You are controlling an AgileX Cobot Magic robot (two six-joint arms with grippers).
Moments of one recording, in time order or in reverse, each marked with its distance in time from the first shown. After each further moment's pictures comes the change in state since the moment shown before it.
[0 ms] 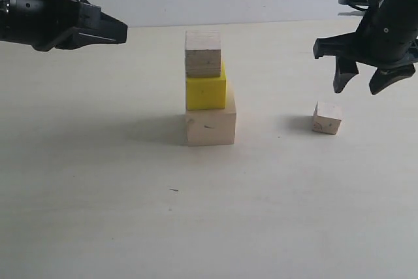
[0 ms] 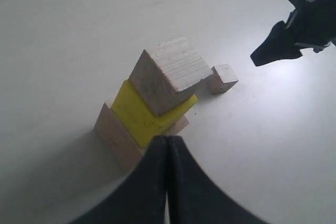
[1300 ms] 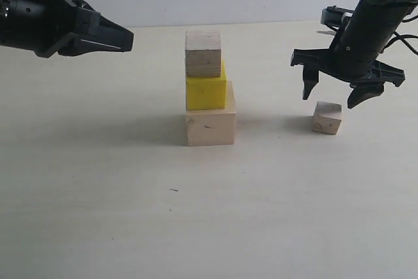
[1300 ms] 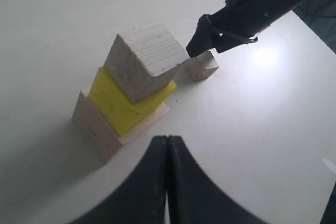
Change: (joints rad) left arm 0.000 0.000 0.000 0.000 0.072 0.000; right arm 0.000 0.214 -0.089 0.061 -0.106 0.131
